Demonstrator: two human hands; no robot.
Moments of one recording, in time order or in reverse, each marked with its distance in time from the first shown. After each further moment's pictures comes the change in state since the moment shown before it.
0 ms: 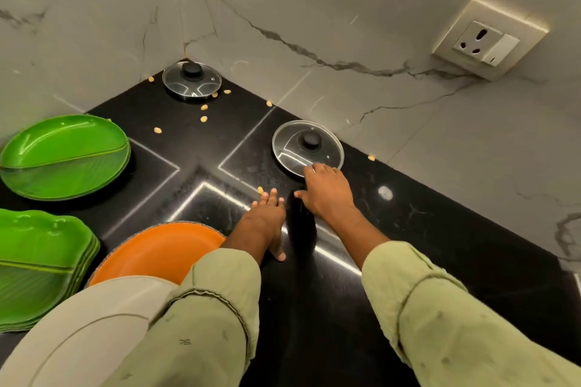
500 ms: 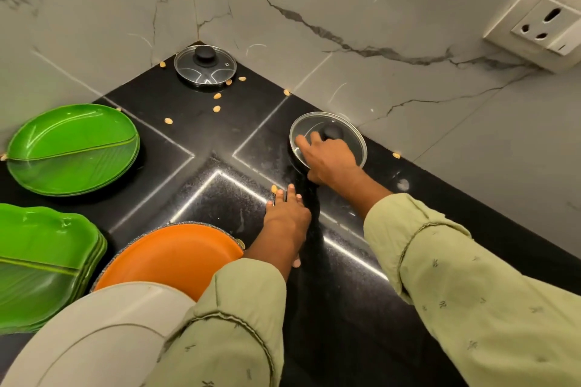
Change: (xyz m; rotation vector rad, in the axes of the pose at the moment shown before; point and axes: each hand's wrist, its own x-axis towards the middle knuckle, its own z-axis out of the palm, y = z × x) left_hand 0.021 0.015 -0.005 0.110 -0.128 -0.097; right_hand 0.075 -0.007 -0.013 -0.328 -0.051 -0.245
